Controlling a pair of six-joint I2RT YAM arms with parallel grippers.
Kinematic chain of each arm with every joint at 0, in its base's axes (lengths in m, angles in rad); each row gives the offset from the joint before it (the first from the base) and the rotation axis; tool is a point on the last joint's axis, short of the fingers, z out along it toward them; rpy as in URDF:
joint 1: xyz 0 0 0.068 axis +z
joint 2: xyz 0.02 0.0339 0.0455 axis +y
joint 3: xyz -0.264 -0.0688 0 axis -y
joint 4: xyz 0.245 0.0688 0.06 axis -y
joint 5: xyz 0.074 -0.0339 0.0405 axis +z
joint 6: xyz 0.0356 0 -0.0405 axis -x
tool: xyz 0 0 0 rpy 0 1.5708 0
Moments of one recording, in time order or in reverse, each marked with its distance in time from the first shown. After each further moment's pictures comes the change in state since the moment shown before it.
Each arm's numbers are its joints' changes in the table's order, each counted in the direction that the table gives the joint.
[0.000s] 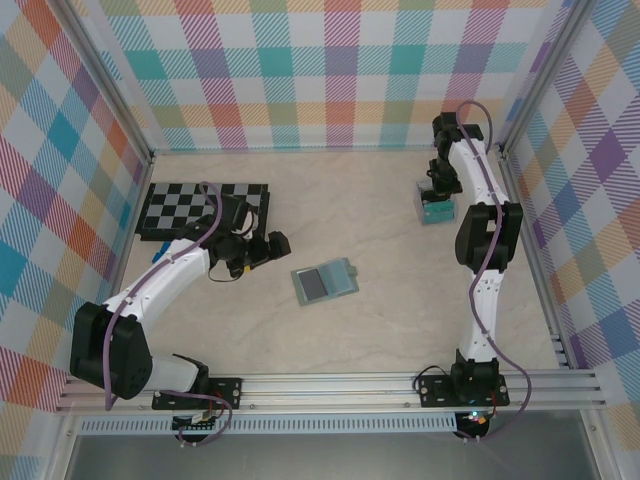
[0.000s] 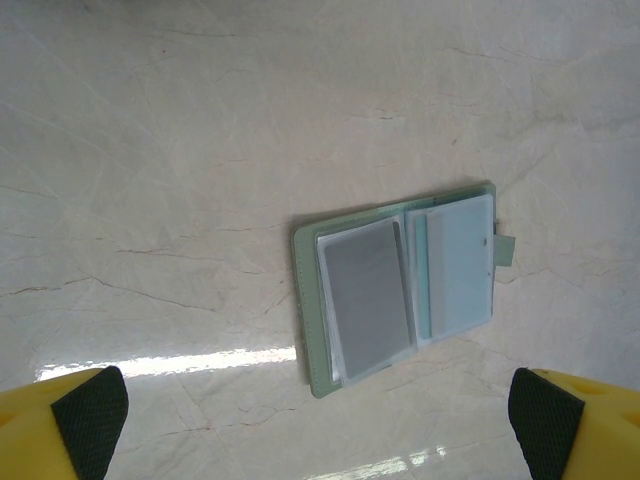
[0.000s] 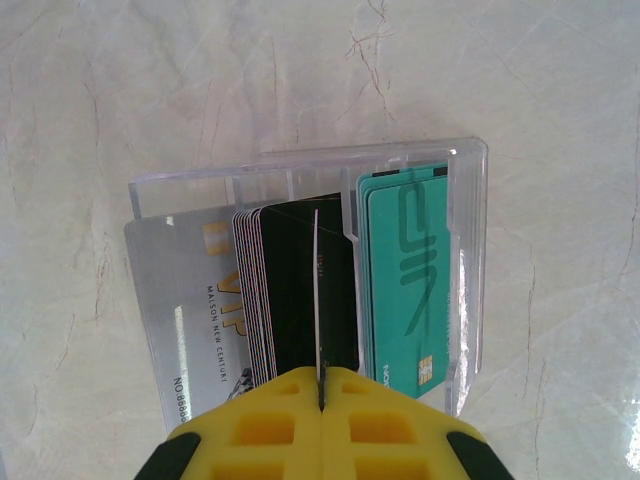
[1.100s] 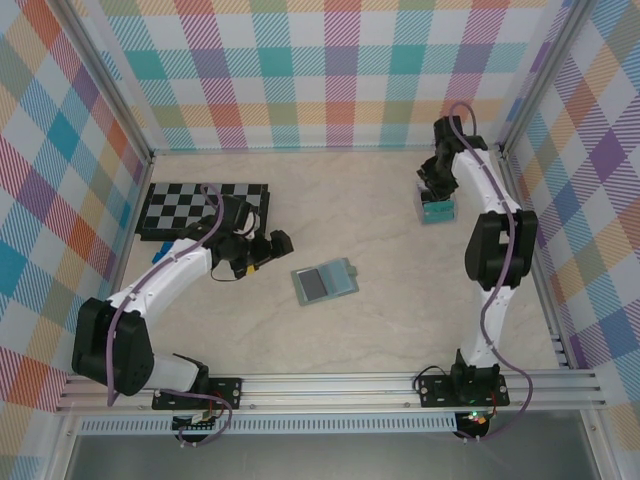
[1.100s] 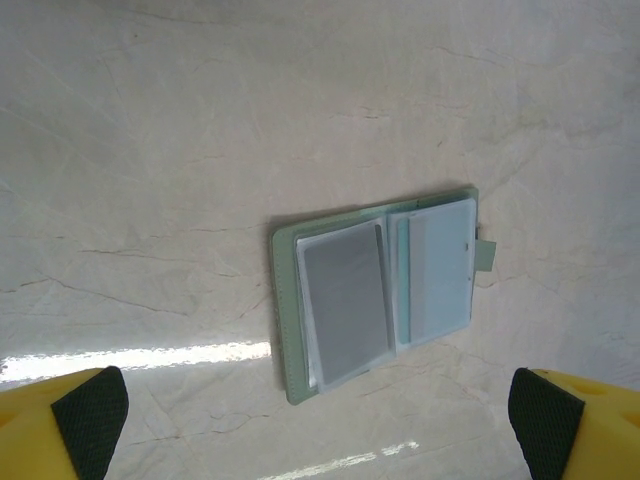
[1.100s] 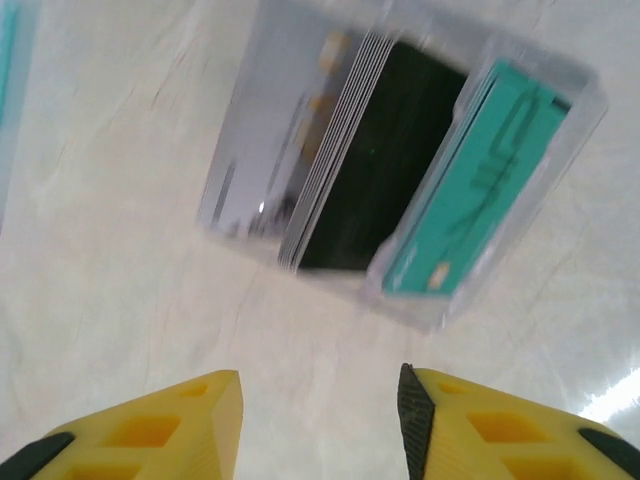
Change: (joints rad) left arm -0.005 0.029 -0.019 0.057 -0.046 0.058; right arm 0.043 -0.298 -0.407 0.295 0.201 0.464
